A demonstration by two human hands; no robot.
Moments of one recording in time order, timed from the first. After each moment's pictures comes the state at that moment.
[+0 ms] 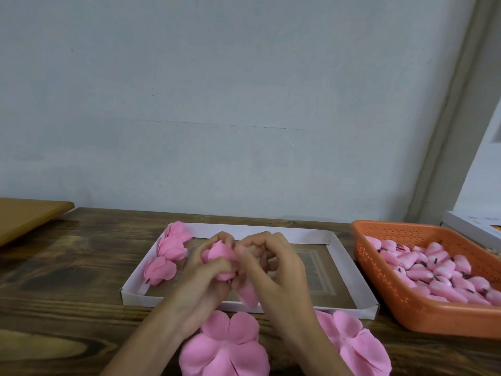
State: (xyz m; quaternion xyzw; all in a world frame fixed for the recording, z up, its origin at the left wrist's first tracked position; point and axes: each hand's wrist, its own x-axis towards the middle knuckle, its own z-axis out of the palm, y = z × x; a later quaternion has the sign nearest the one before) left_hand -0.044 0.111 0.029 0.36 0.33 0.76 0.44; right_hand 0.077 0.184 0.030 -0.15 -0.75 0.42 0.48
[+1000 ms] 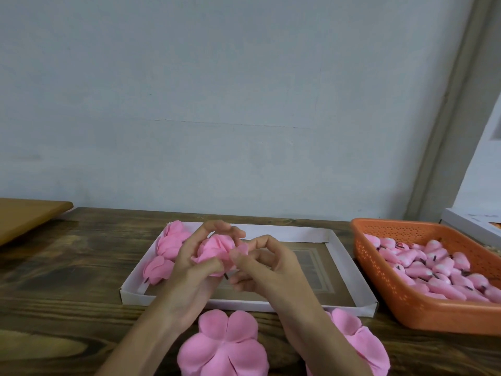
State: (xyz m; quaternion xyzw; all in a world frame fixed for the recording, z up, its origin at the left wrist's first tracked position) left_hand -0.057 0.106 0.021 0.42 0.35 0.76 0.35; right_hand 0.086 0.182 0.044 -0.16 -0.64 0.68 0.32
